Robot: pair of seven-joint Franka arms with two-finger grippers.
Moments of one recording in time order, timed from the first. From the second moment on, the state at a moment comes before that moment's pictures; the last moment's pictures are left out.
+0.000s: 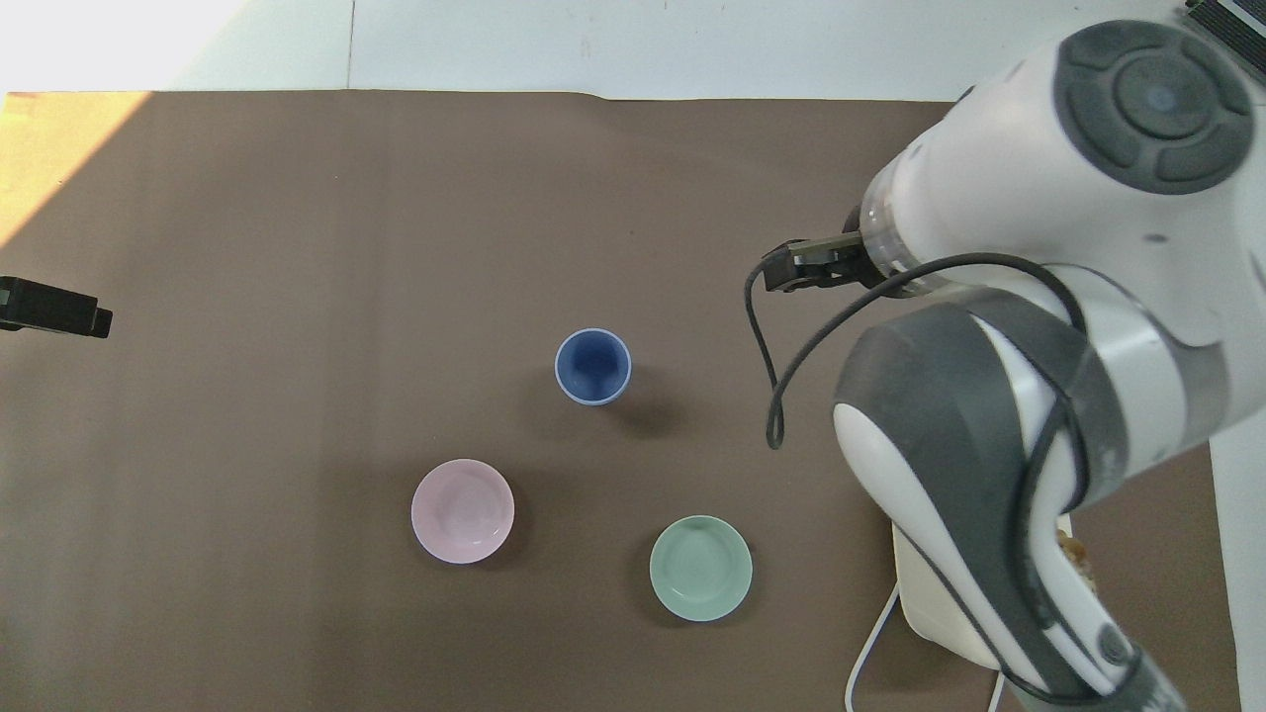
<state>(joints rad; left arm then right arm) -0.07 -0.01 0.06 -1.54 -0.03 1.56 0.19 0.18 0.19 0.18 -1.41 -0.08 1.70 0.25</state>
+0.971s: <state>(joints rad) -0.07 -0.01 0.06 -1.54 -0.03 1.56 0.19 -0.02 0.10 0.19 -1.47 0.00 1.59 0.09</state>
